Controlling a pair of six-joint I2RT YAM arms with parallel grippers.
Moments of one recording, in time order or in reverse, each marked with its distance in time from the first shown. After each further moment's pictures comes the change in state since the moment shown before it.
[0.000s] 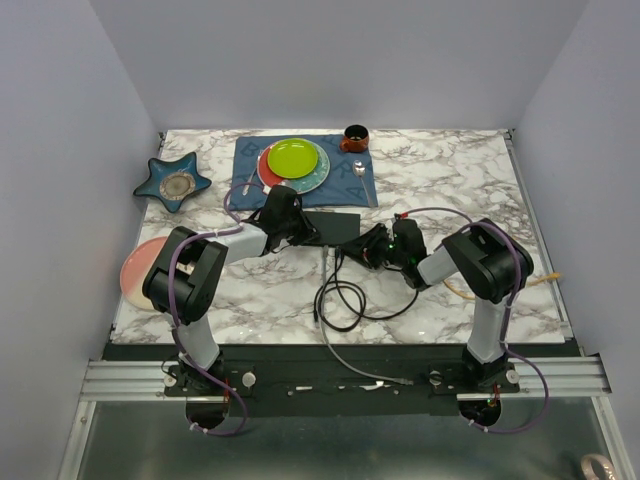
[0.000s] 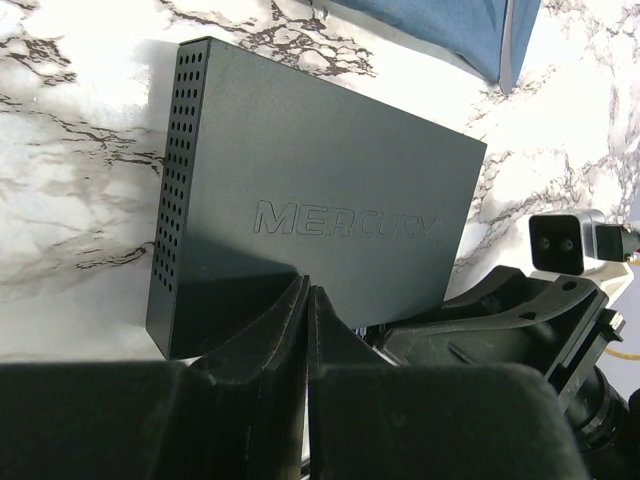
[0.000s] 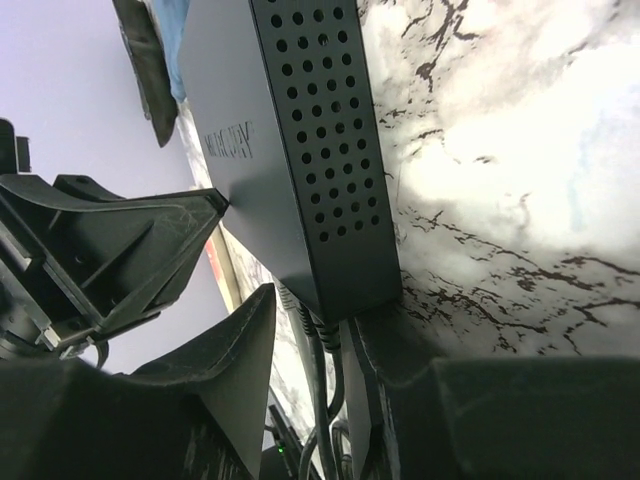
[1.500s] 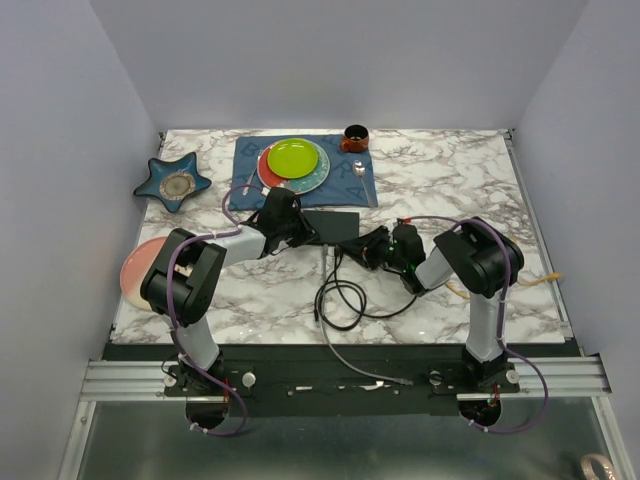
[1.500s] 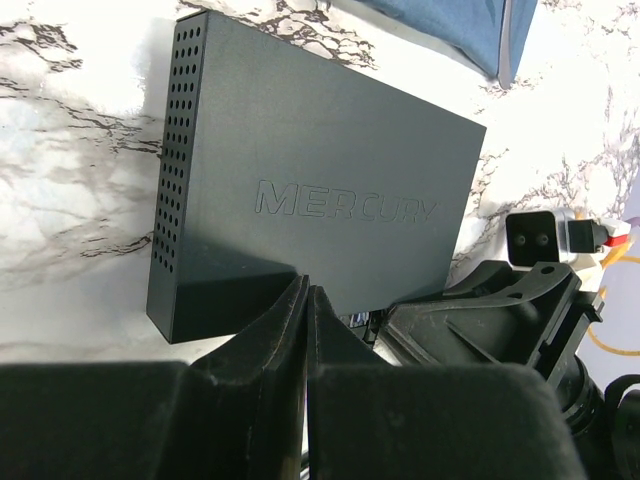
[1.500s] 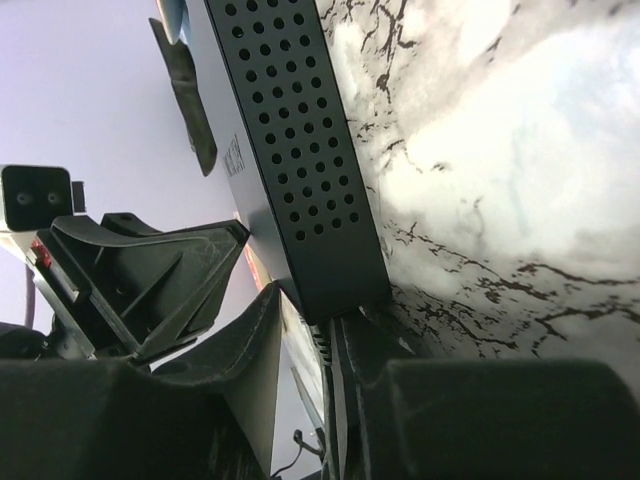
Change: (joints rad) left arm 0.000 -0.017 -0.030 0.025 0.005 -0.007; right arm 0.005 0.071 -0.028 0.167 0.054 0.154
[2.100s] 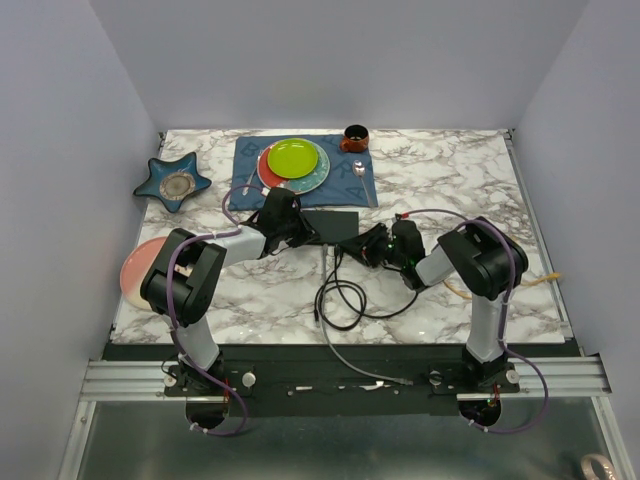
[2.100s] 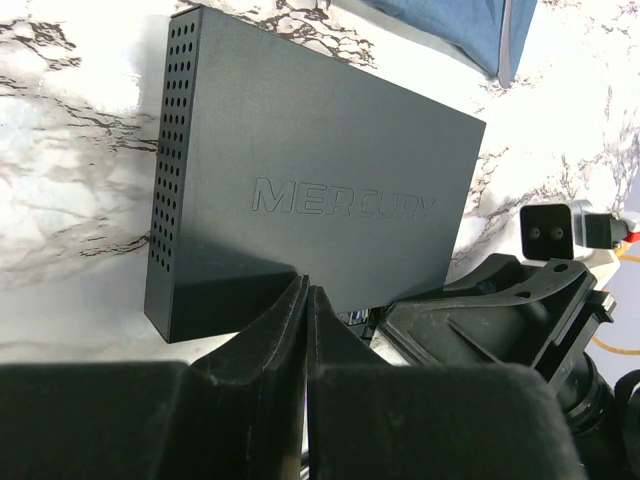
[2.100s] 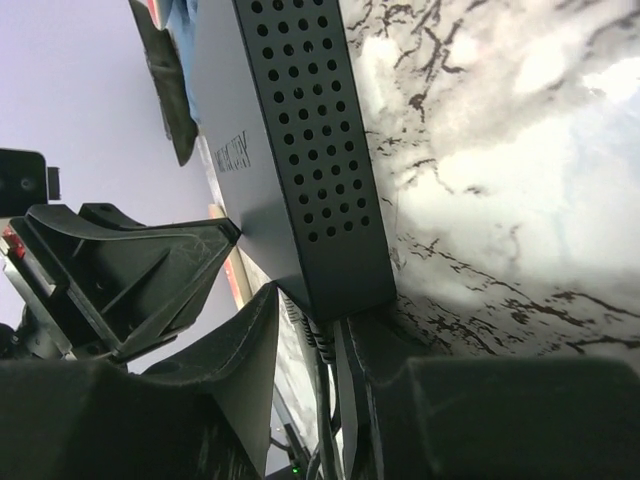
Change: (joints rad) left arm 0.000 0.000 -0.002 0.001 0.002 -0.001; right arm 0.000 -0.021 0.024 -0.072 -0.016 -0.101
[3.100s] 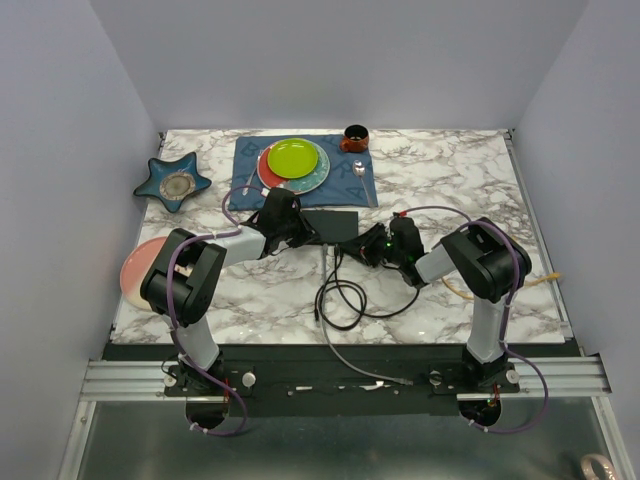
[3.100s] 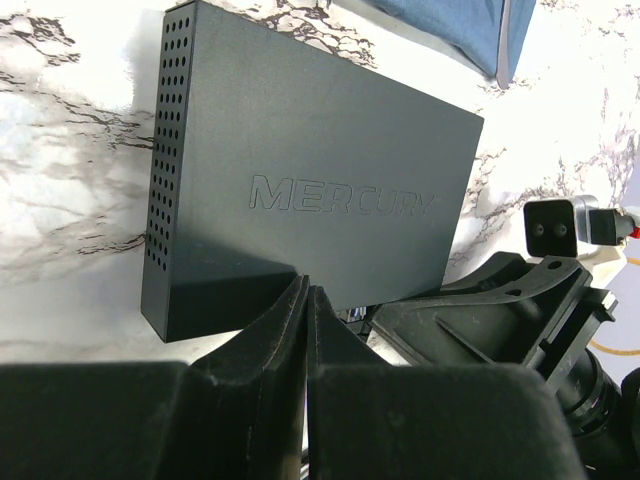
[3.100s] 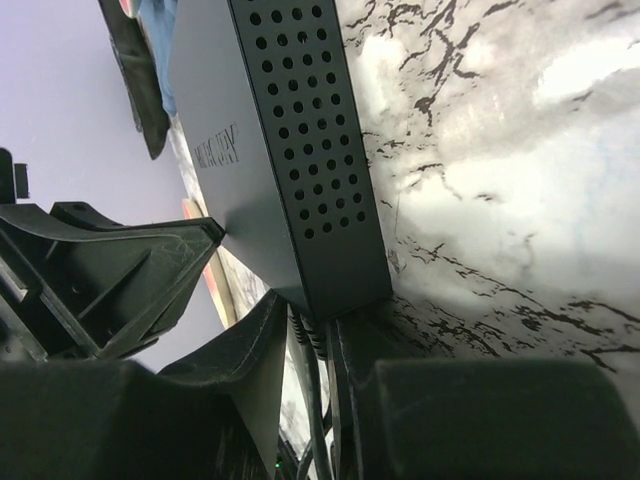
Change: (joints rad) left arm 0.000 0.000 -0.004 0.006 0.002 -0.011; right arm 0.000 -0.034 0.040 -0.136 -0.009 -0.063
